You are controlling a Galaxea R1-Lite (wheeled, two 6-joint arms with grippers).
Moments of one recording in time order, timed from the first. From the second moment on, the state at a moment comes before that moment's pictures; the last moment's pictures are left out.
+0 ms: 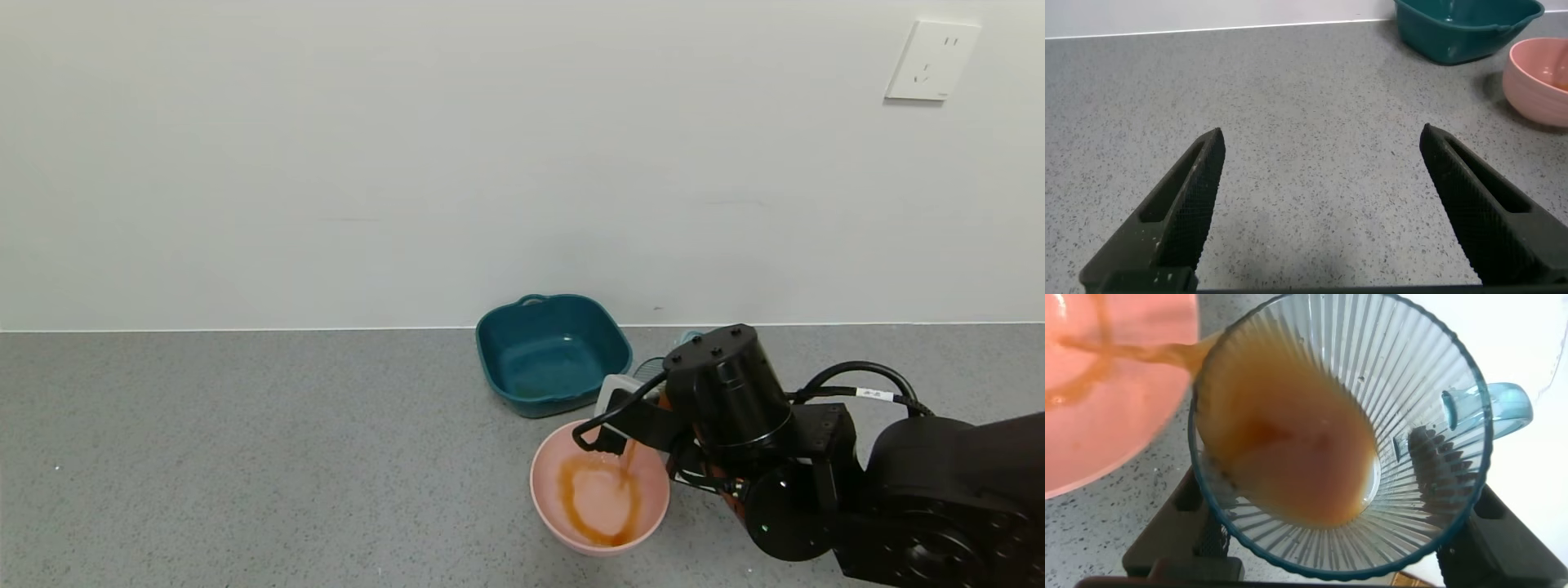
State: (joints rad) left arm 0.00 0.00 0.00 0.01 -0.02 0.00; right arm 0.79 1.86 -0.98 -0.25 -0.73 -0.81
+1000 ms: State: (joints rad) left arm 0.00 0.00 0.00 0.01 -0.01 0.00; right arm 0.87 1.85 -1.00 -0.26 -0.89 -1.11
